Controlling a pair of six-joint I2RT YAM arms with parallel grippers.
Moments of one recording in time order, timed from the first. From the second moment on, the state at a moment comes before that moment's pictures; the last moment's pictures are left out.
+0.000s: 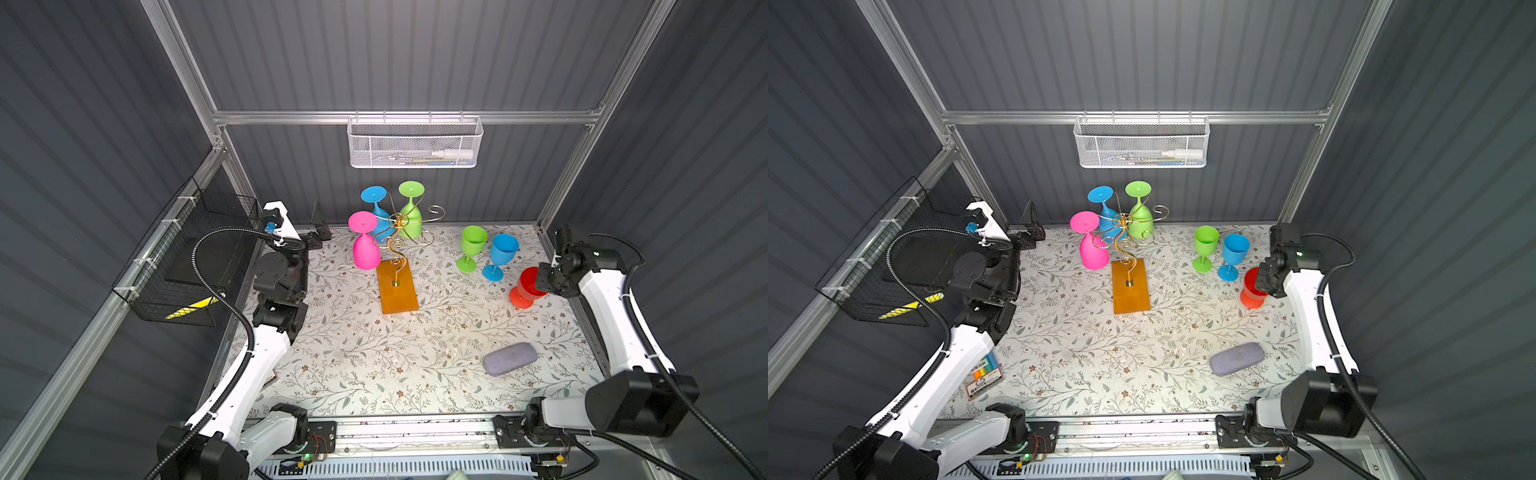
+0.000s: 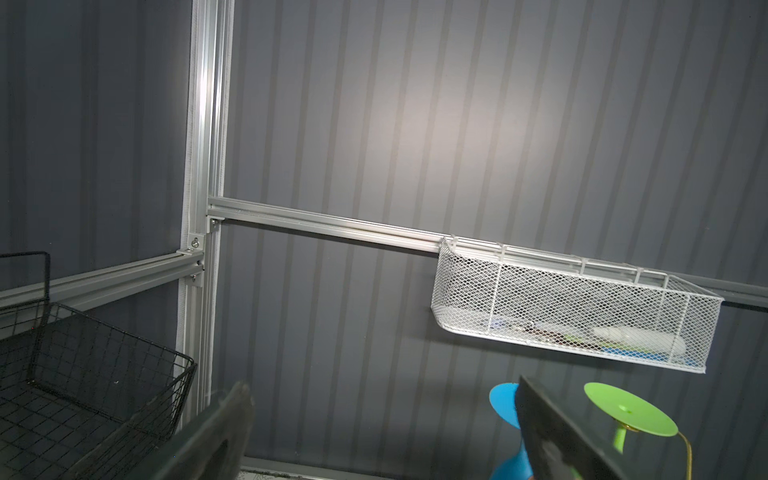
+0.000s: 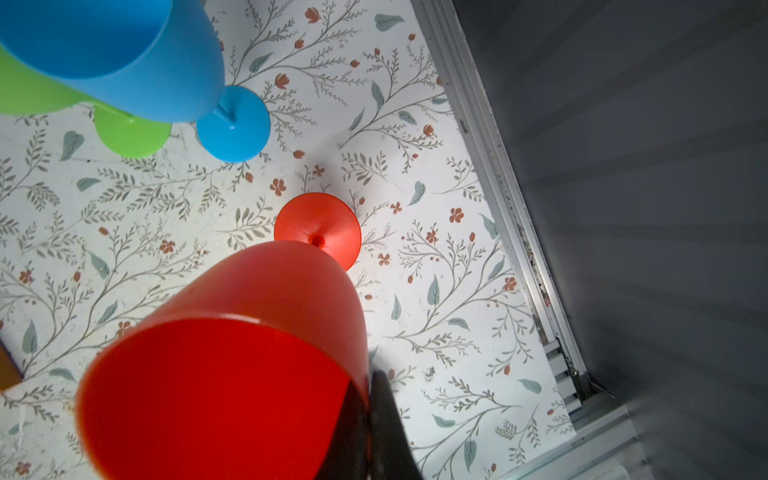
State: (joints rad) left arm -0.28 1.08 0.93 0.51 -0.28 -0.05; right arm -0.11 1.42 1.43 -1.13 0.21 0.22
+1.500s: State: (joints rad) left arm -0.28 1.11 0.94 0.45 -0.36 0.05; right arm -0.19 1.98 1.92 -1.13 0.13 0.12
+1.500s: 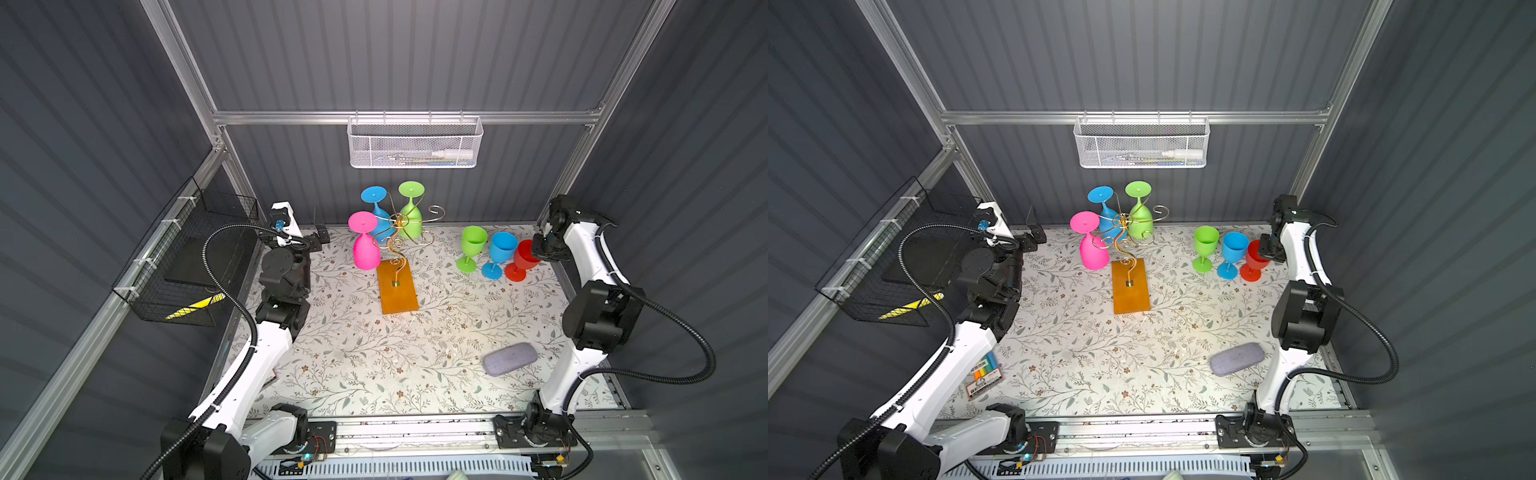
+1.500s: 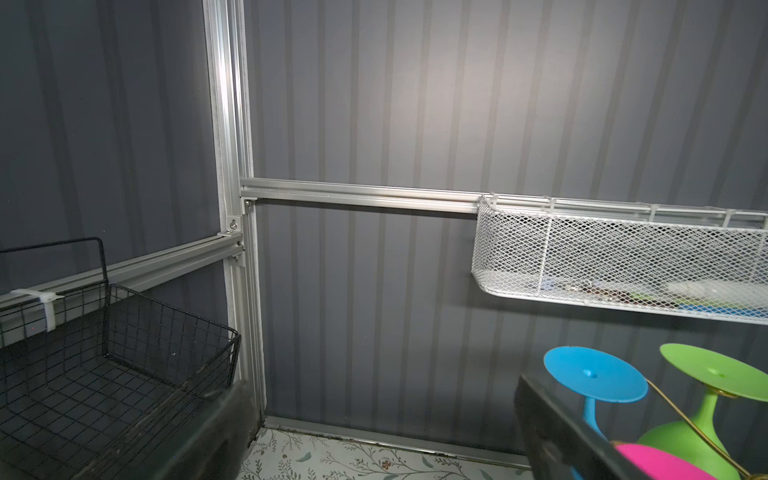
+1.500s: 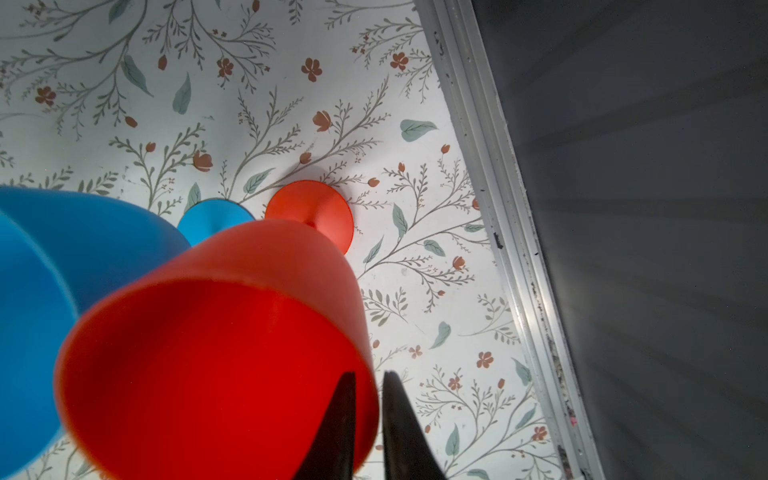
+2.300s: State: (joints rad) left arm -0.25 1.18 1.10 0.19 -0.39 -0.05; right arm -0.21 1.68 1.84 -0.99 -0.13 0.20
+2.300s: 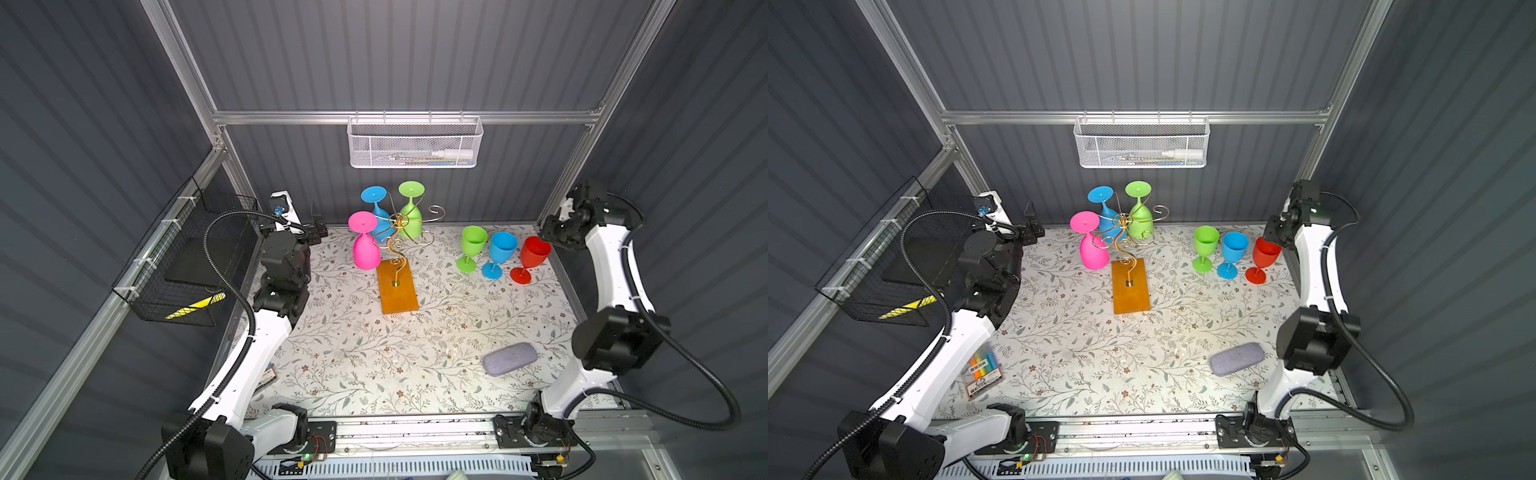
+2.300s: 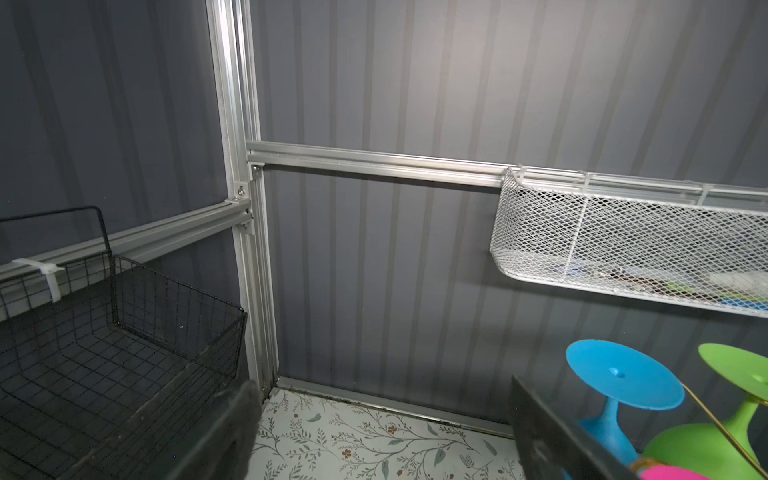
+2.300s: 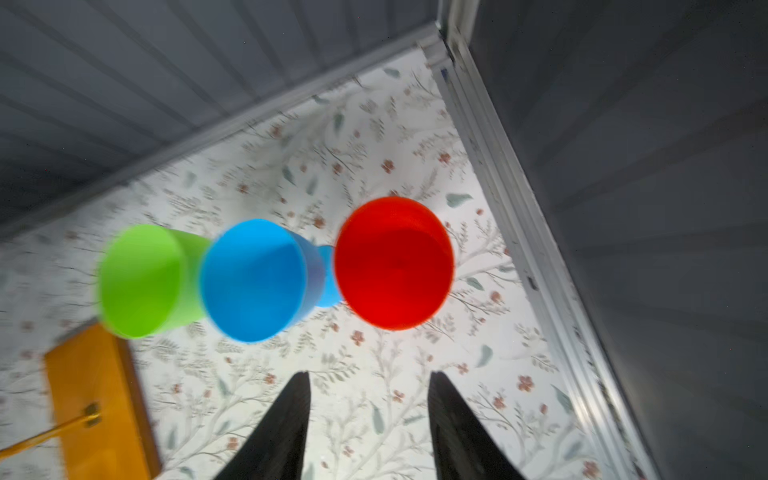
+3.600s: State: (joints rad) left arm -0.02 1.28 1.23 -0.19 0.56 -0.46; right arm 0.17 1.06 1.03 -0.07 -0.42 0.36
